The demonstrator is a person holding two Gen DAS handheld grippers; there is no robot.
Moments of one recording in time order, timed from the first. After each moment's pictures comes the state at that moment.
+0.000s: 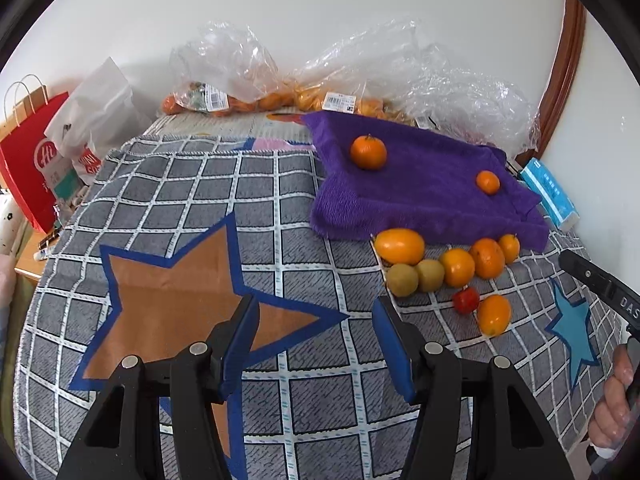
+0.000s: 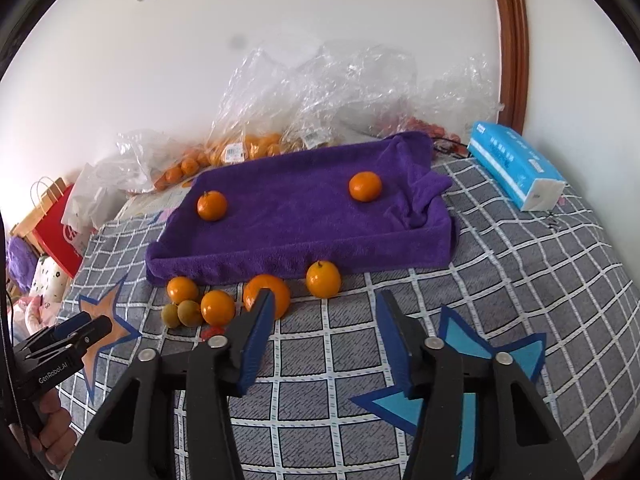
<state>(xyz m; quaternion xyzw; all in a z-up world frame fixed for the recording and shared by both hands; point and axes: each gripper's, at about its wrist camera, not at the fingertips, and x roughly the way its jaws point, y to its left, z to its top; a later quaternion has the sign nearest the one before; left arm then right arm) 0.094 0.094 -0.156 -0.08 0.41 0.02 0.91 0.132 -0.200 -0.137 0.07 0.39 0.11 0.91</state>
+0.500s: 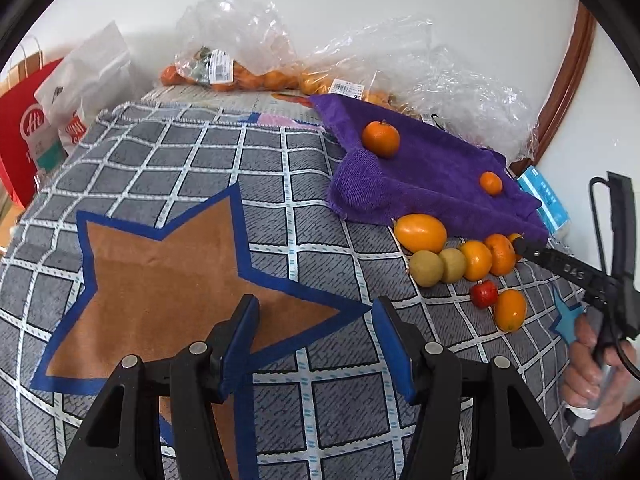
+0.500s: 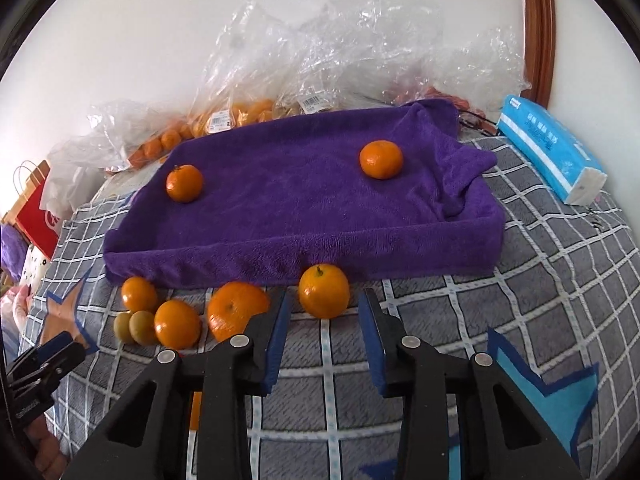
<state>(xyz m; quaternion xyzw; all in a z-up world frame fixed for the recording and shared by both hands) 0.097 0.118 -0.184 -0.13 0.41 -0.01 0.90 0.193 -0.180 -0.187 0.06 0.43 0.11 0.89</state>
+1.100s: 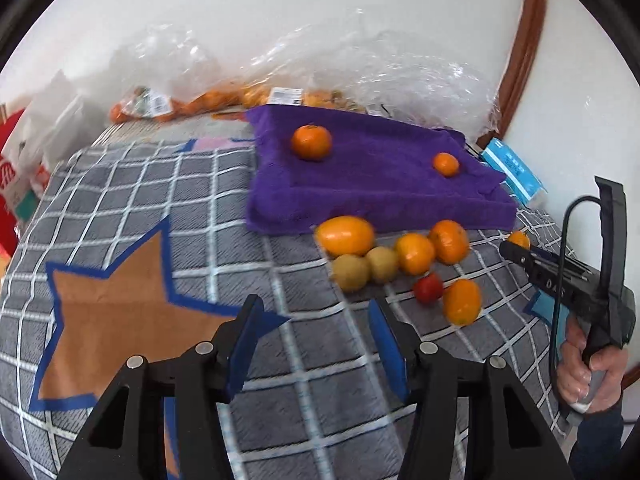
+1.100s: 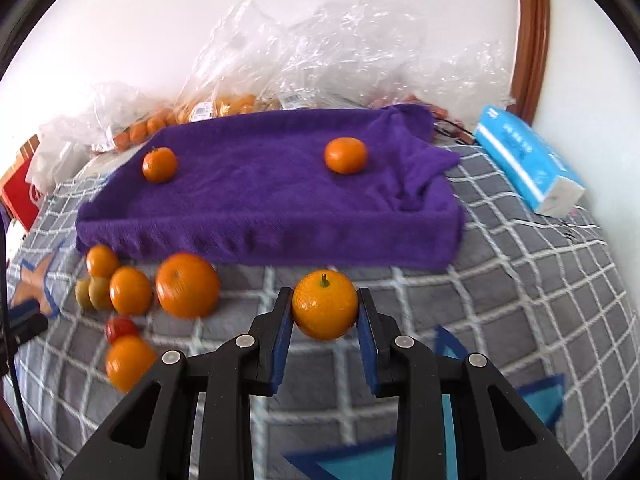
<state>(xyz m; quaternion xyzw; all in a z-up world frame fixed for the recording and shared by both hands) 0.106 0.064 -0.161 -0.06 0.40 -0.06 0.91 0.164 -0.211 -0.190 0.00 0.40 0.09 0.91</state>
